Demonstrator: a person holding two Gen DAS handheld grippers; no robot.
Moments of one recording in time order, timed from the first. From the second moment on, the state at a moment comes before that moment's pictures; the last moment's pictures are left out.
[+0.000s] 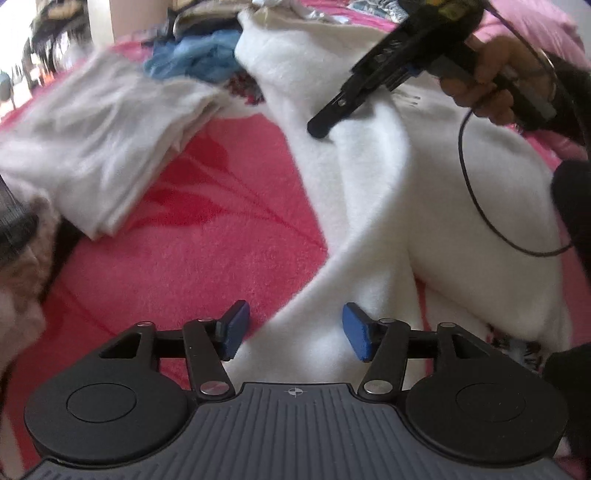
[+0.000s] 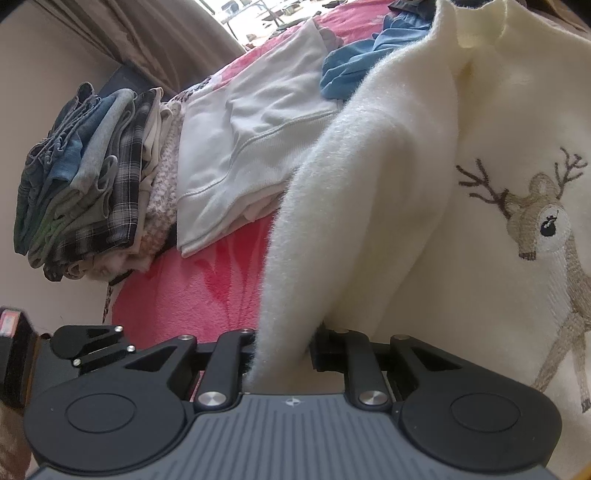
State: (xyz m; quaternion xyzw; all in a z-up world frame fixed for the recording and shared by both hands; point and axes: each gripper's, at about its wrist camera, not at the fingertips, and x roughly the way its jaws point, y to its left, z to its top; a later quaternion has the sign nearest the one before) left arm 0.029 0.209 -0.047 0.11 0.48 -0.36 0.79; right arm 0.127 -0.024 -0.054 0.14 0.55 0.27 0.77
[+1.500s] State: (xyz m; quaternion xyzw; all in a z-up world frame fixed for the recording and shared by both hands) left arm 0.000 0.356 -0.041 -0.29 0.40 -0.01 0.87; right arm 0.258 0.065 -0.054 0.28 0.54 0.31 0.73
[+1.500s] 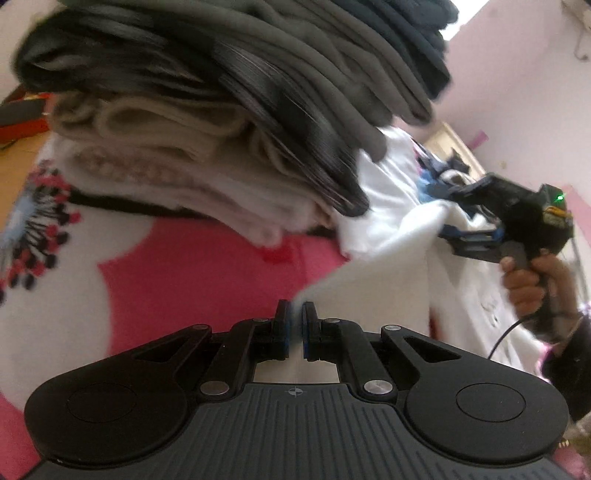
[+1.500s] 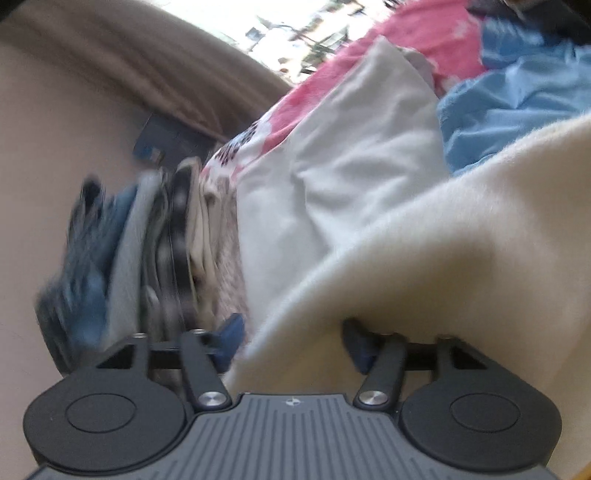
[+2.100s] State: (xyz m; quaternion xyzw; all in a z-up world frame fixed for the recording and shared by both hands) left arm -0.023 0.403 -0.036 -0.23 0.40 0.16 0.87; right arm 0.262 -0.015 -0.029 0.53 0.46 0.38 0.61
